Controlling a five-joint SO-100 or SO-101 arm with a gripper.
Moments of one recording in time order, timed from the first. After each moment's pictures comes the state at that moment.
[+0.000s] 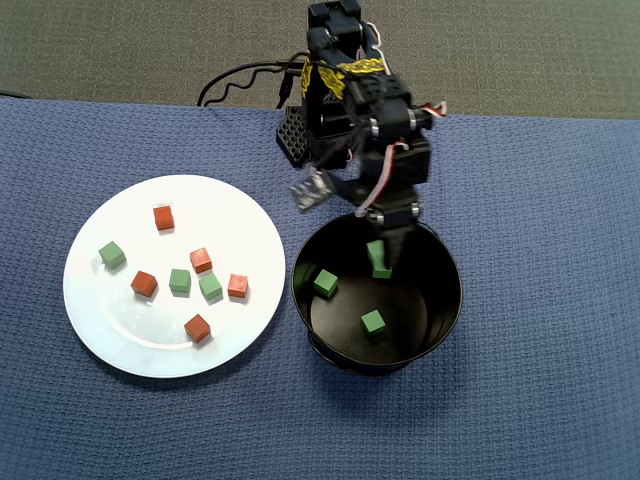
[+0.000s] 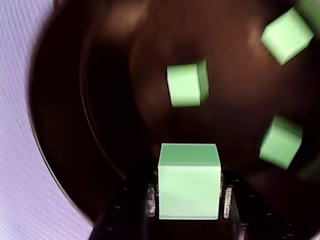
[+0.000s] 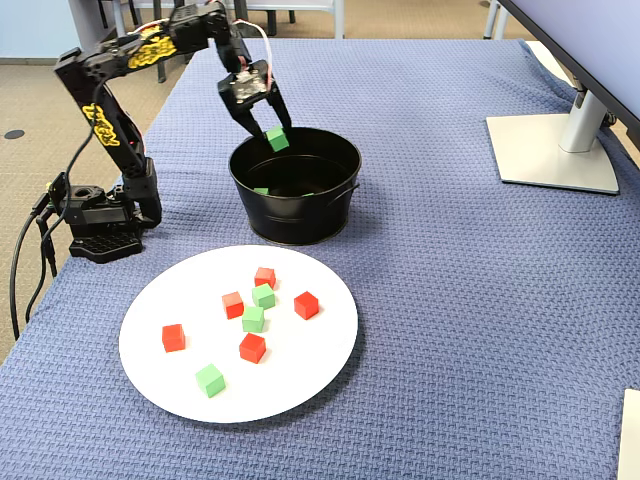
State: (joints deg) arm -19.2 106.0 91.3 77.9 -4.6
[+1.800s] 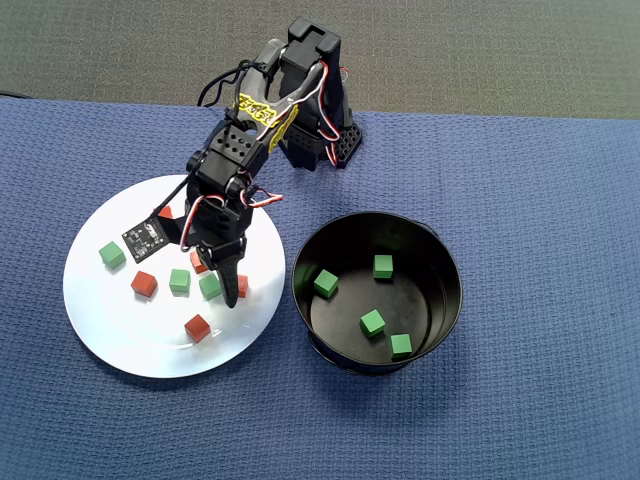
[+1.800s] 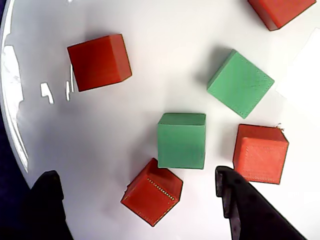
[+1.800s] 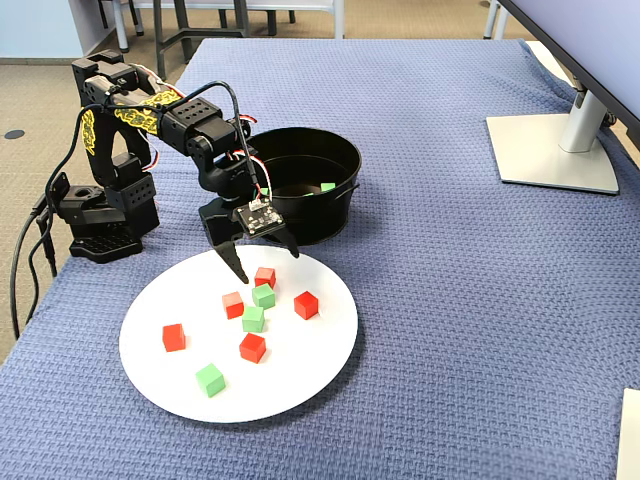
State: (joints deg) arm 31.2 85.8 98.3 59.7 -67.3
